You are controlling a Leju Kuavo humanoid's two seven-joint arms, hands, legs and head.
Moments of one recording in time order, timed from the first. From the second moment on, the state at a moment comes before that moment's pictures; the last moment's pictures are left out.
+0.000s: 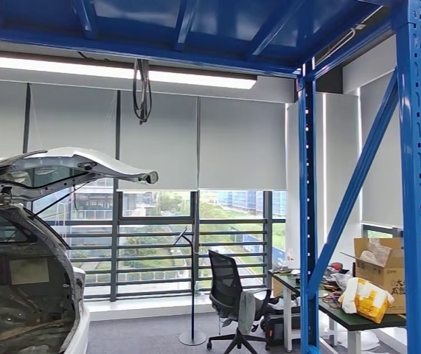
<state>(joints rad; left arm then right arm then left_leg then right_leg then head) -0.22 -0.24 1.01 -0.22 -0.88 -0.11 -0.31 -0.81 0.14 0.74 -0.48 0.95 -0.24 -0.32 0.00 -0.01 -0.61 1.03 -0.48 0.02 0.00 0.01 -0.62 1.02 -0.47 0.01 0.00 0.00</state>
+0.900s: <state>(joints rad) -0.22 -0.25 1.01 -0.22 -0.88 -0.11 -0.30 -0.77 0.14 0.66 -0.43 0.94 -0.30 -0.33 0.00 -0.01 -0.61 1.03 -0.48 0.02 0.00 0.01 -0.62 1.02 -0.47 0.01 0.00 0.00</state>
